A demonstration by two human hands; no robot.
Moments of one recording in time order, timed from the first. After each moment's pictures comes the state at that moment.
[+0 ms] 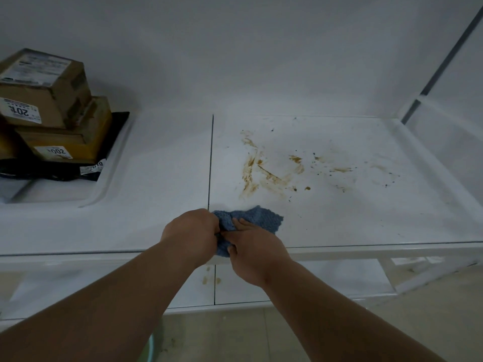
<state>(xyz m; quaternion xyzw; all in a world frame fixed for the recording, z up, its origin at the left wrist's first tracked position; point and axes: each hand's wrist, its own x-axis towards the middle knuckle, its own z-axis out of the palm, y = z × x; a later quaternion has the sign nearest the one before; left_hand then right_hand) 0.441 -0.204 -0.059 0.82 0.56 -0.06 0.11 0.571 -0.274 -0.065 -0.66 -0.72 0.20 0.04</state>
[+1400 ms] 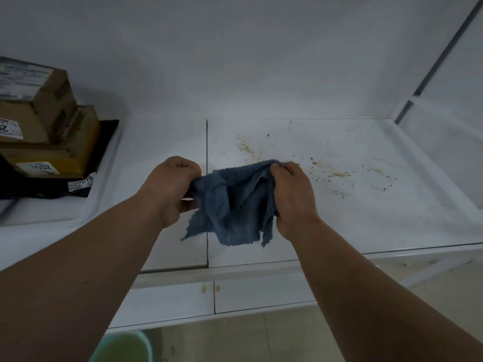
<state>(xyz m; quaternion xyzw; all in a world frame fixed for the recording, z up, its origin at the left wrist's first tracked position) 0.438 -0.146 0.028 0.48 0.56 0.33 0.59 0.603 -0.218 0.014 -0.68 -0.28 0.36 0.58</state>
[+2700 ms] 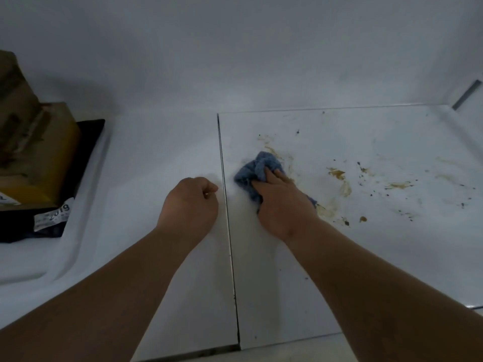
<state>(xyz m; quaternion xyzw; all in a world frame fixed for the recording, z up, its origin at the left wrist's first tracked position) 0.445 -0.053 -0.053 0.72 0.60 0.21 0.26 0.612 -0.093 -0.064 -0.75 -0.65 0.13 0.06</state>
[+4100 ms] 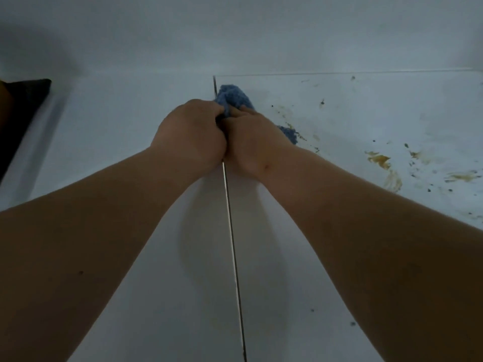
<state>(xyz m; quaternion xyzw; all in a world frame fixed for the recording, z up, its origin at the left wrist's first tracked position) 0.486 0.062 -0.069 0.84 0.50 0.17 0.11 0.597 0.039 -0.079 -0.63 -0.78 -0.05 -0.03</state>
